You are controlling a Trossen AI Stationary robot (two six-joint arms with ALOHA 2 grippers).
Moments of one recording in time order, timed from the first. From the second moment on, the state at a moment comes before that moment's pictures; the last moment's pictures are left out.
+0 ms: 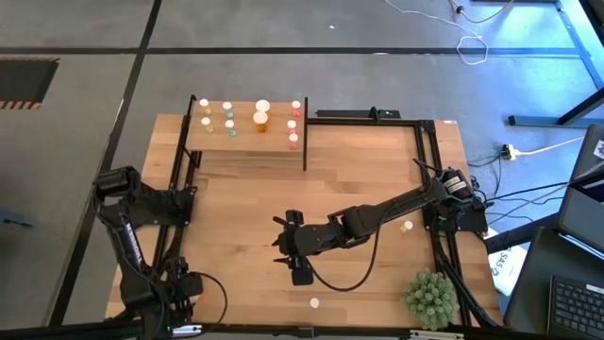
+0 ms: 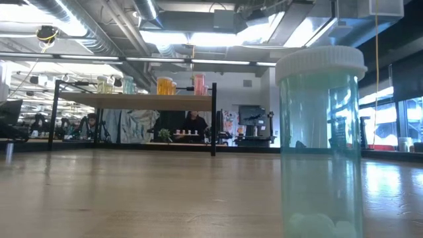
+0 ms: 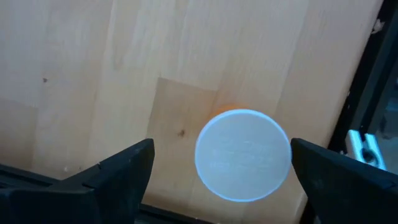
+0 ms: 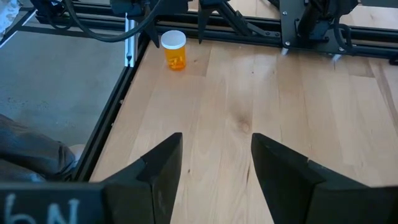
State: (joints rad) left arm -1.26 1.67 1.11 -0.90 -0.27 -1.55; right arm 0.36 1.96 1.71 -0.36 0.15 0.15
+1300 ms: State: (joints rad) left arm -1.26 1.72 1.11 -0.85 -0.24 -1.66; right arm 0.36 1.96 1.71 -0.36 0.15 0.15
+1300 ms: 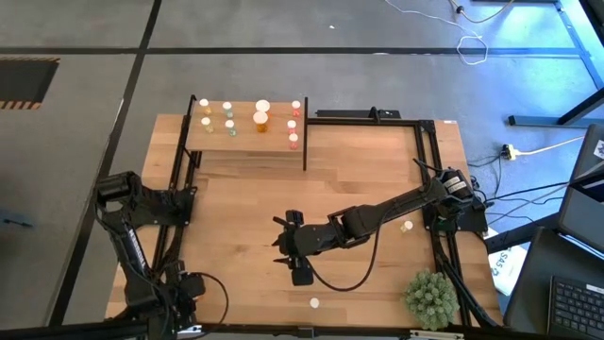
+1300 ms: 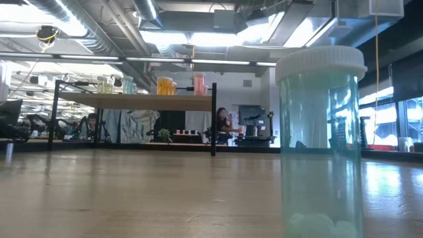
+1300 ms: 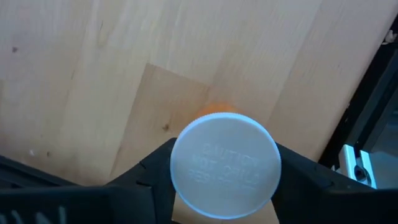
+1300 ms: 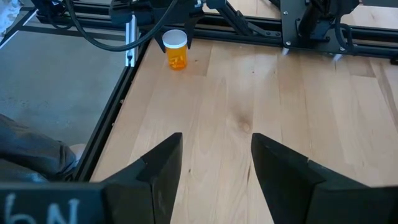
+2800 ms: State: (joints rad) left arm -0.89 1.27 1.11 -0.86 -0.52 -1.36; right arm 0.36 1.96 1.71 -0.35 0.13 0.26
